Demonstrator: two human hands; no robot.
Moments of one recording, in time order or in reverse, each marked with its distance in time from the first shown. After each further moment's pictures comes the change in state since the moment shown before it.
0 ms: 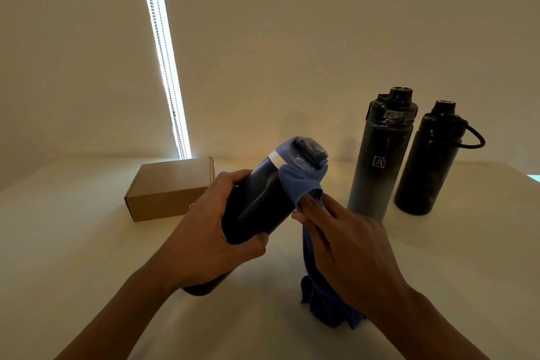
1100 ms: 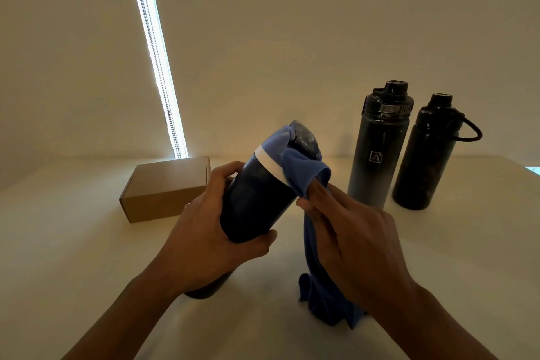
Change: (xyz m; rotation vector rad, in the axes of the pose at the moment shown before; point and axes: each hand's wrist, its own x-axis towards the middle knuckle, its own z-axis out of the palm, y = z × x) left_hand 0.001 0.011 0.006 -0.001 0.056 -0.043; right_hand 0.002 -0.001 -0.008 0.056 0.062 0.052
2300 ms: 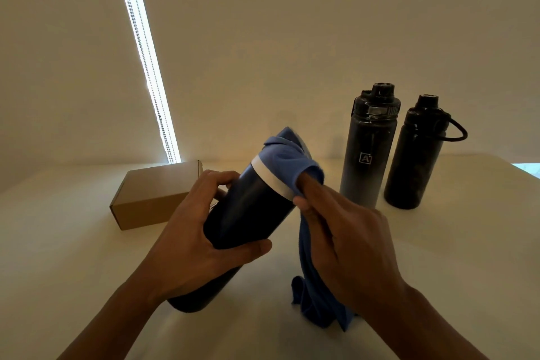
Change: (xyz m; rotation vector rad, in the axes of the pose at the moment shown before) left_hand 0.000 0.001 -0.007 -0.025 -0.024 0.067; right_hand 0.005 -0.008 -0.015 0.183 0.051 0.027
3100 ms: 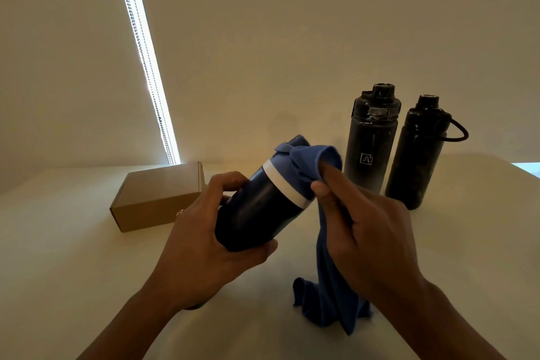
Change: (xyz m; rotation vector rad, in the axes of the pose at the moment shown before) left_hand -0.002 0.002 0.014 0.044 0.068 0.021; right_hand 0.009 0.005 -0.020 -0.006 -0.018 0.099
